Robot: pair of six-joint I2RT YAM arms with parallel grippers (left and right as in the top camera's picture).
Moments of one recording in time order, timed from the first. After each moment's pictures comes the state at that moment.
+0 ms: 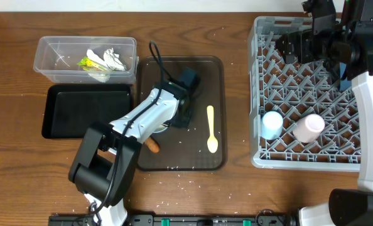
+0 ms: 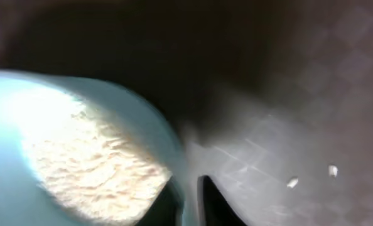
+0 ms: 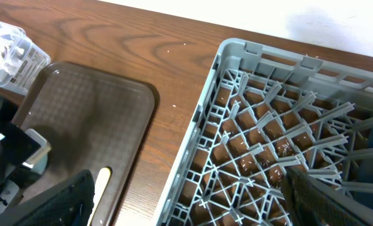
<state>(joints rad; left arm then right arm) -0.52 1.89 1.26 -0.85 -0.13 -0.26 -0.01 1.65 1.84 -1.04 -0.32 -0.16</state>
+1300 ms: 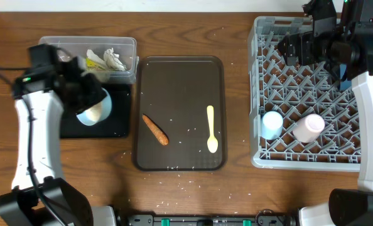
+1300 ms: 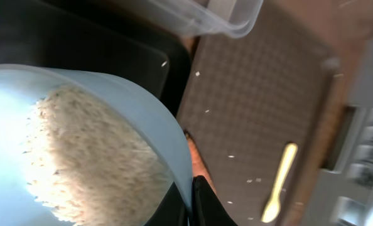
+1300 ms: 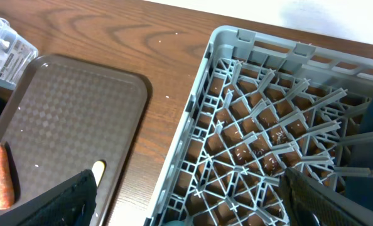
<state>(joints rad) 0.32 1.56 1.34 -1.03 0.49 -0.18 -0.01 1.65 1.84 -1.07 -0.28 -0.16</state>
